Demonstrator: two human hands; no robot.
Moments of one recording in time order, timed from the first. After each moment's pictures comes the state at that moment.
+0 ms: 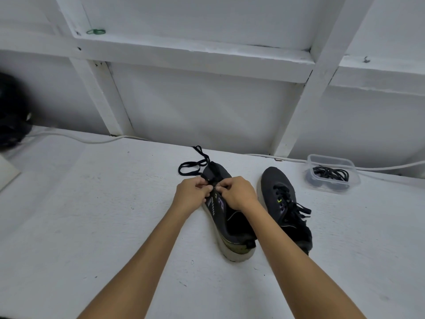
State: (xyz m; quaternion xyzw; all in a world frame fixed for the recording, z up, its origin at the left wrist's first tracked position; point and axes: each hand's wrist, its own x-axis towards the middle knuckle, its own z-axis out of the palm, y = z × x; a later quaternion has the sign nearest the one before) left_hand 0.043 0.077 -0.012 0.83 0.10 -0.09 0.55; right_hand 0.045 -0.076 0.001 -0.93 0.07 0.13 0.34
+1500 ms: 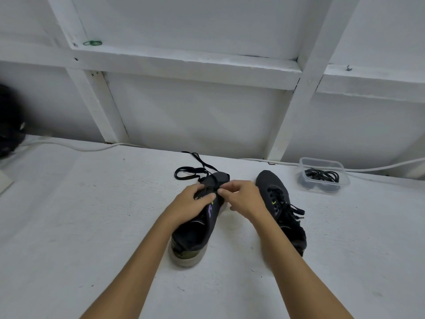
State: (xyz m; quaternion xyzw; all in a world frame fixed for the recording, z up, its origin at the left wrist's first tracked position) left_hand 0.026 0.091 0.006 0.86 0.02 -0.20 0.47; right_hand 0.021 -0.095 0.015 -0.84 0.11 0.06 0.53
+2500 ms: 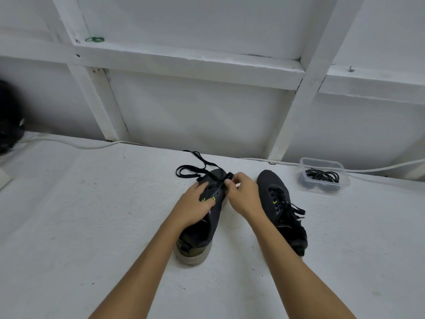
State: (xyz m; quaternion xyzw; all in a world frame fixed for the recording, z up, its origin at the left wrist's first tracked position) left_hand 0.014 0.080 0.013 0.89 -0.02 -0.19 0.42; right_hand 0.030 -0.085 0.000 -0.85 0.12 -0.04 0.50
